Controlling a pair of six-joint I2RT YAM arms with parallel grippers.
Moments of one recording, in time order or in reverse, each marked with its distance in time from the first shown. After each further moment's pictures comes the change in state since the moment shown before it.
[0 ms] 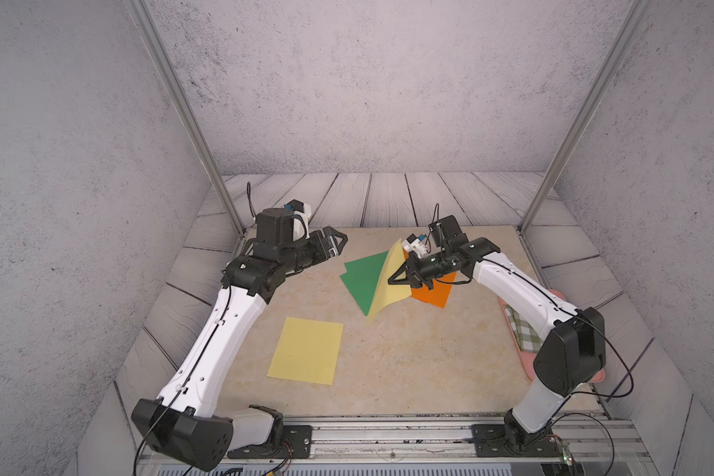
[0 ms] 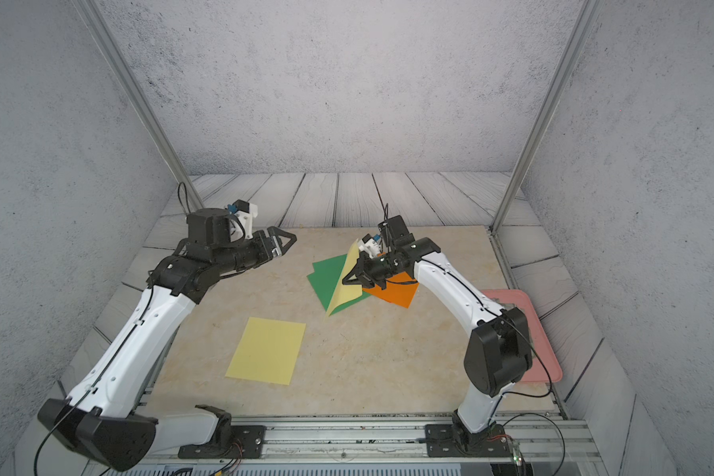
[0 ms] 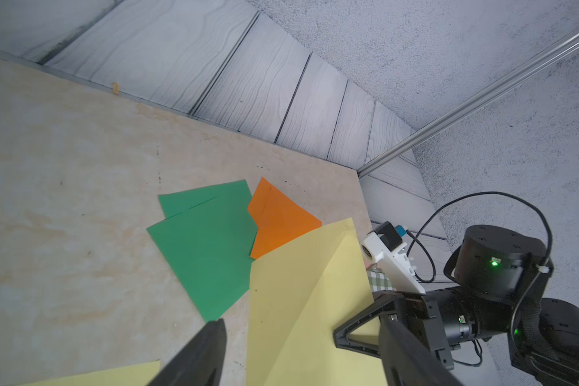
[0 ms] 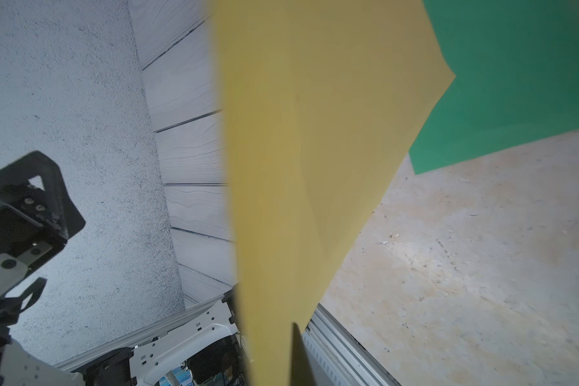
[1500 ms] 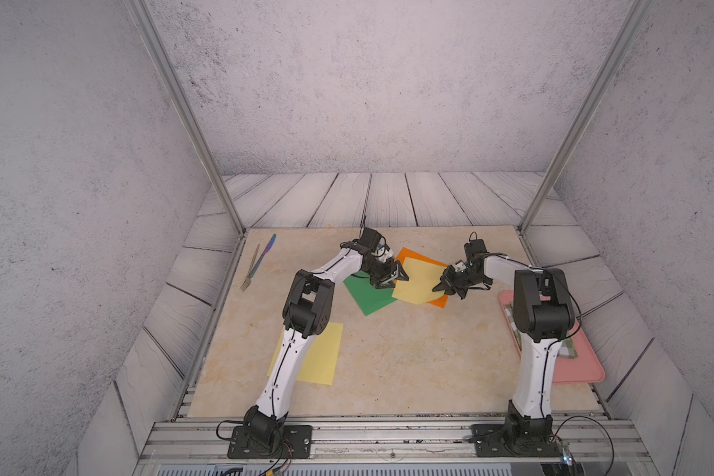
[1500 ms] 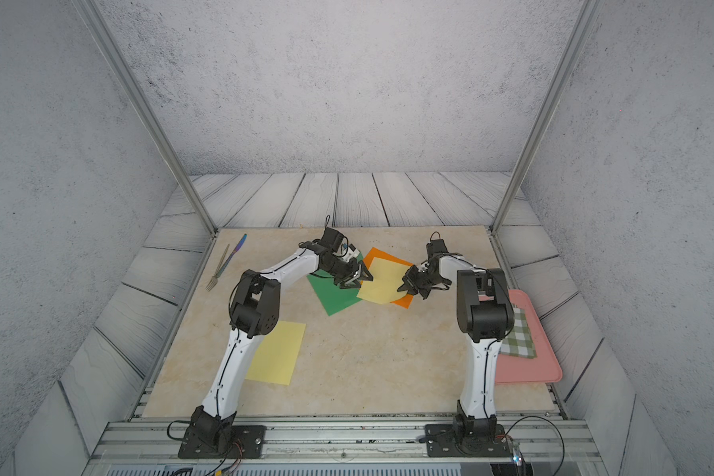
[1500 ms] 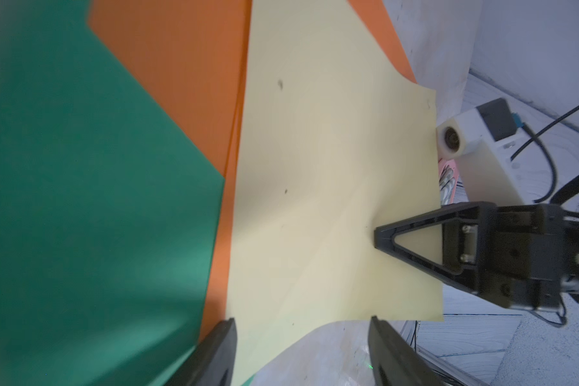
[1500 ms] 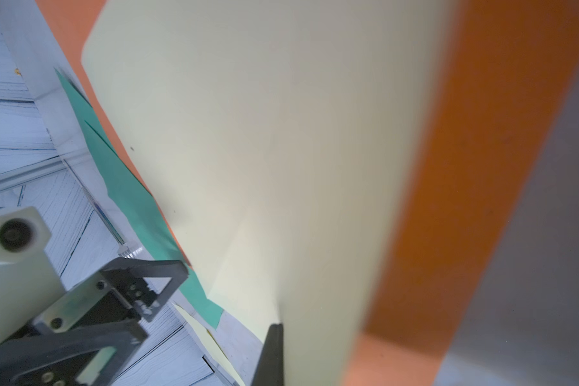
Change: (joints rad) left arm -0.161 1.262 0.706 -0.026 0.414 0.057; right arm -0.448 0.429 -0.101 0.130 0.132 -0.032
